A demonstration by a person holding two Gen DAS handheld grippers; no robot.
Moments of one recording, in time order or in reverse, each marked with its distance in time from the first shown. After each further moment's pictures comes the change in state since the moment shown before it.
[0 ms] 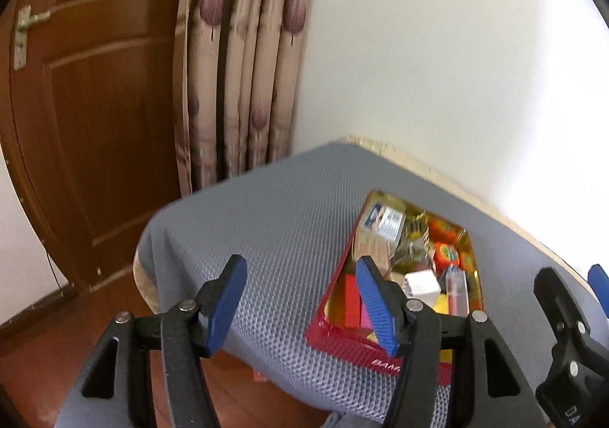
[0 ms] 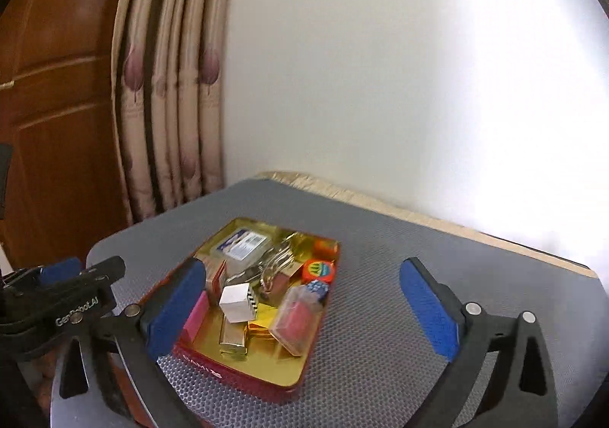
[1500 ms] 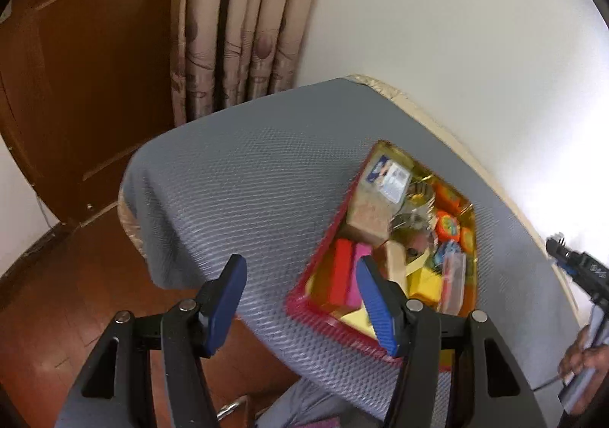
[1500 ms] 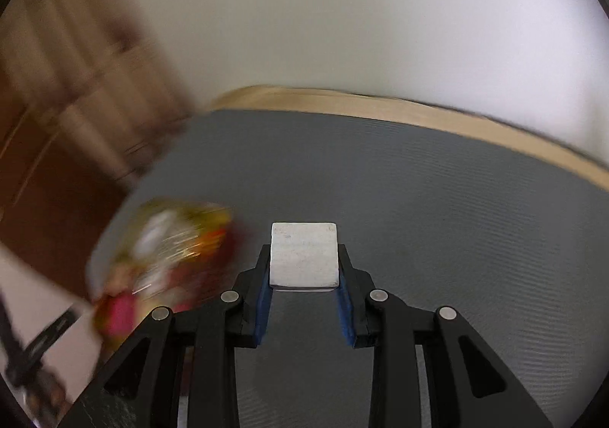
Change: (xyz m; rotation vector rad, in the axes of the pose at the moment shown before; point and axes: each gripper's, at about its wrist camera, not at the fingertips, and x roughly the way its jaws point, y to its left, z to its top) left arm 0.044 0.002 0.013 -0.110 0.330 -0.001; right arm 0.157 -0.159 0.038 0.205 0.516 0.352
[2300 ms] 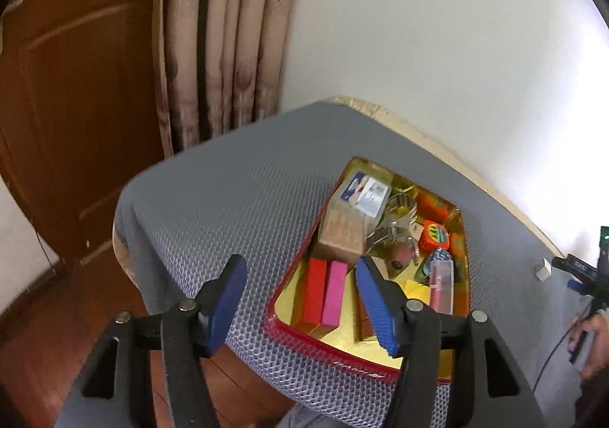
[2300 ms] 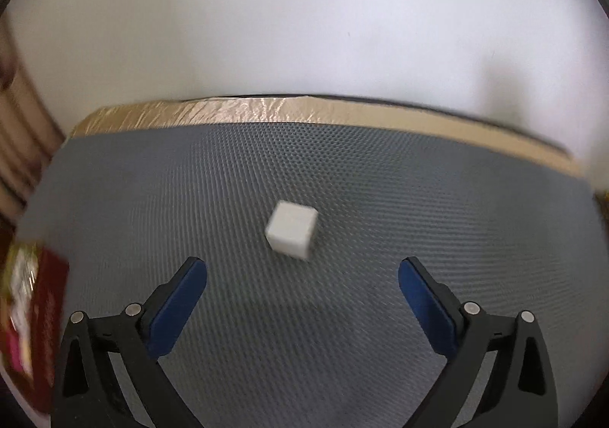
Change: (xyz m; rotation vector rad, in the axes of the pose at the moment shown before) left arm 0.006 -0.032 -0.003 0.074 -0.113 -0.011; right arm -0.001 -0.197 -0.005 0.316 -0.010 -0.466
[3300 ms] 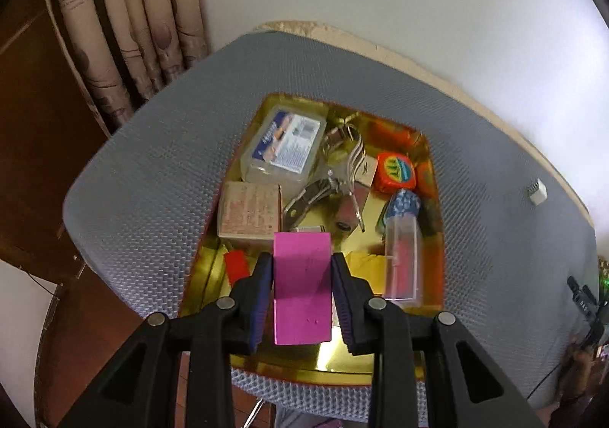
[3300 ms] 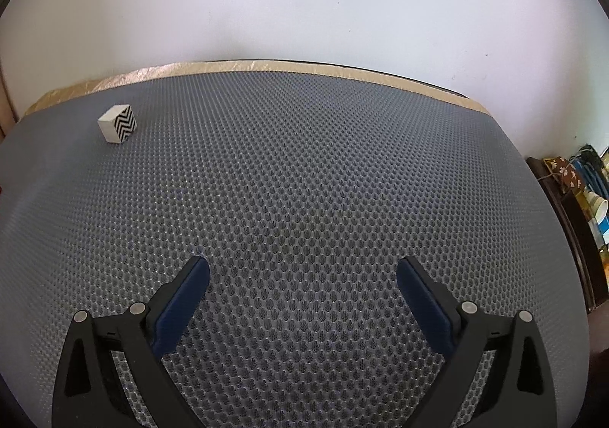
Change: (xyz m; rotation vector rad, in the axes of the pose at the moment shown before) left arm 0.056 -0.080 0.016 0.255 0.312 -0.064; right arm -0.064 -0.159 -0.129 -0.042 -0.088 -0.212
